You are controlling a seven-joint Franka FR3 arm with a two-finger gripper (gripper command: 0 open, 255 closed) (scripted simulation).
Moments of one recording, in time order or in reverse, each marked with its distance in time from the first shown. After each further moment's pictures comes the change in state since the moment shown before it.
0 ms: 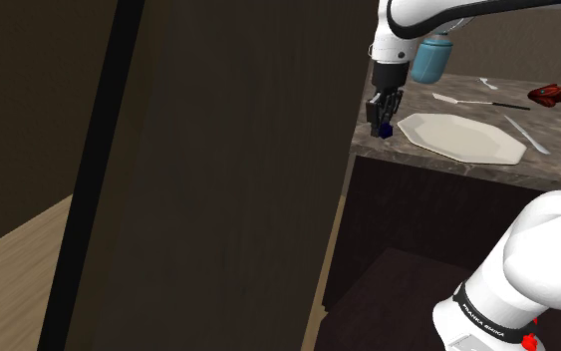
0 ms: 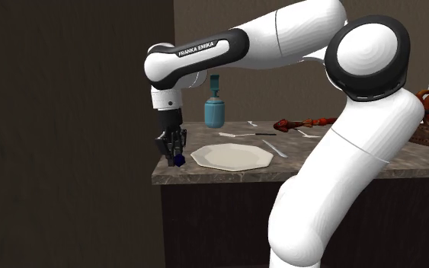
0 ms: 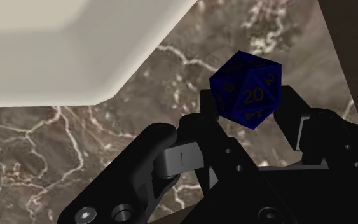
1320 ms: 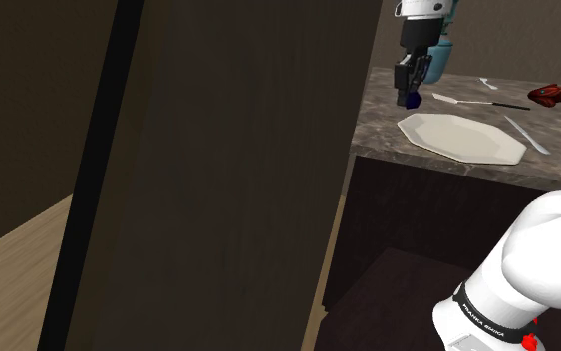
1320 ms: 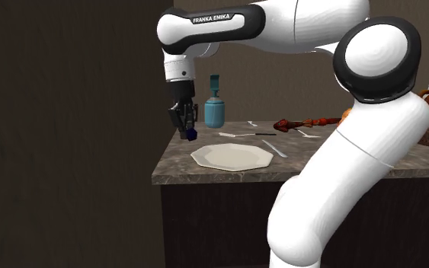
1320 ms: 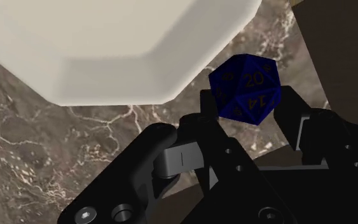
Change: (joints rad) arm -0.021 -0.047 -0.034 0.179 -0.027 -0.222 -0.064
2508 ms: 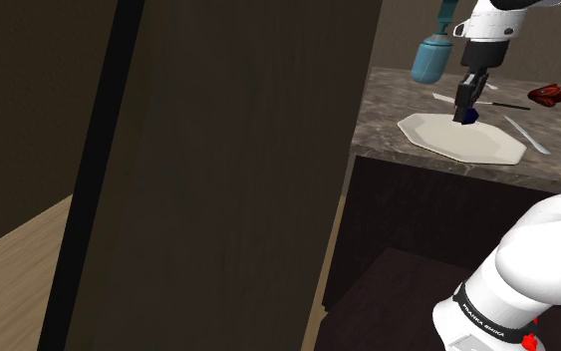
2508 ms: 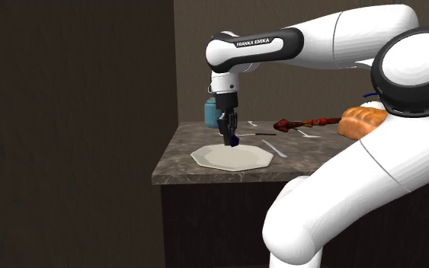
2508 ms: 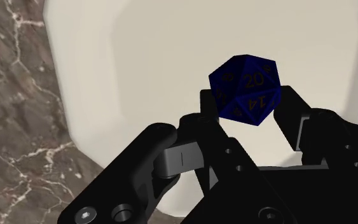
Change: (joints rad) arm -0.102 -0.207 -0.193 -0.203 -0.173 0.028 -0.228
